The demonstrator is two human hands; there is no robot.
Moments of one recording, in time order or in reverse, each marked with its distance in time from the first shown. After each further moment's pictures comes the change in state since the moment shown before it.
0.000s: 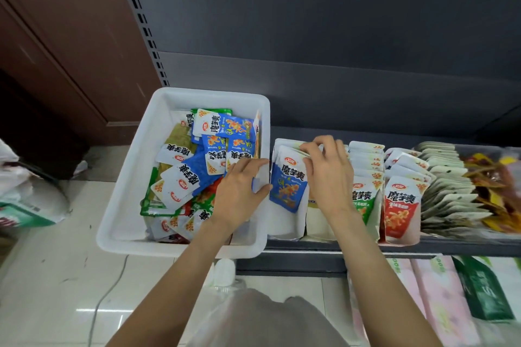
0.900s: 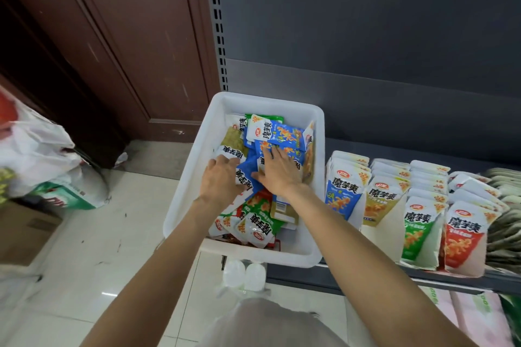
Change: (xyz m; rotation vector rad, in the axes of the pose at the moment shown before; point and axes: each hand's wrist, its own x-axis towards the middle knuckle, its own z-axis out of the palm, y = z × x) left_hand 0.008 -0.108 -0.079 0.487 -0.213 -0.330; right_hand 0.044 -0.146 0.107 0.074 -0.824 -0.095
